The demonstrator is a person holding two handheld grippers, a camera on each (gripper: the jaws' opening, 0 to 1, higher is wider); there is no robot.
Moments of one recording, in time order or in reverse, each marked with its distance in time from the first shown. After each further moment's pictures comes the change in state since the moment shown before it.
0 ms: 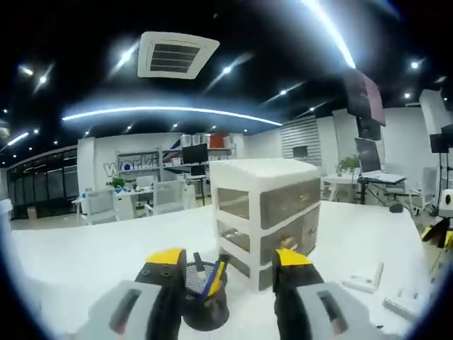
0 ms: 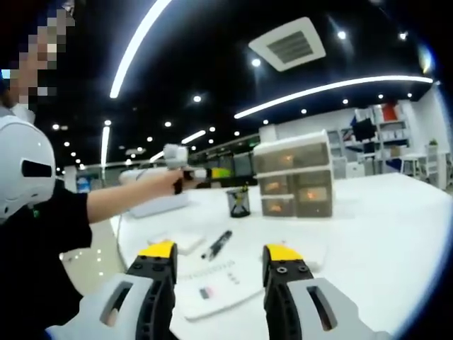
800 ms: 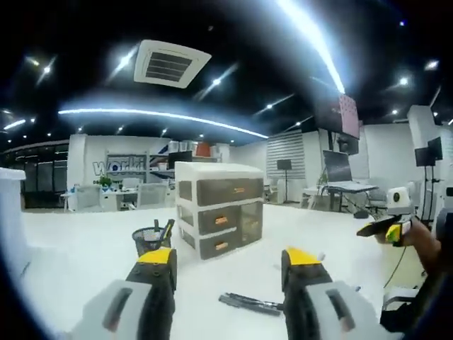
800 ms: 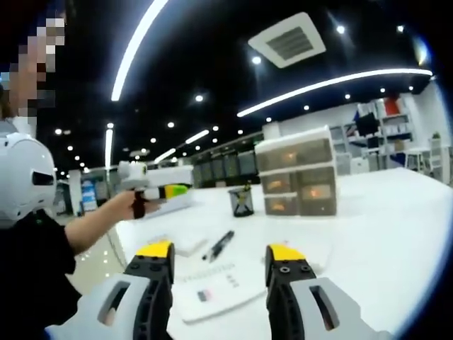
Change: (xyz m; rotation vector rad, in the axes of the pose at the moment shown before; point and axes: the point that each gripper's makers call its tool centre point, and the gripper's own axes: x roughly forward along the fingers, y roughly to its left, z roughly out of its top) left arm -0.113 -0.080 -0.031 -0.056 -0.071 -0.068; right arm 0.005 -0.008 0.001 0.029 0.007 0.030
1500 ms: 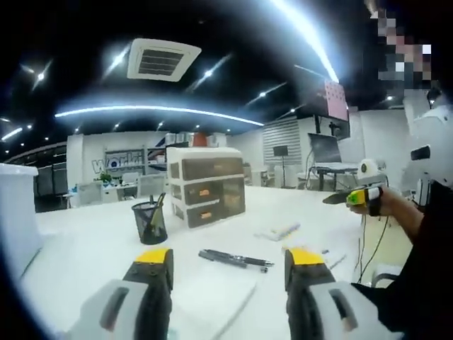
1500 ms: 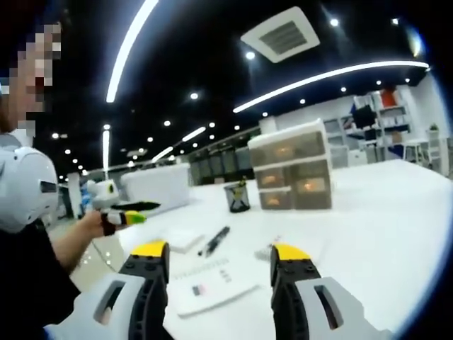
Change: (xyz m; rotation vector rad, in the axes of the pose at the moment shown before) left arm -0.080 -0.049 -0.044 0.059 0.078 -0.007; right arm -0.007 -0.013 -0.004 0.037 0.029 -0.015
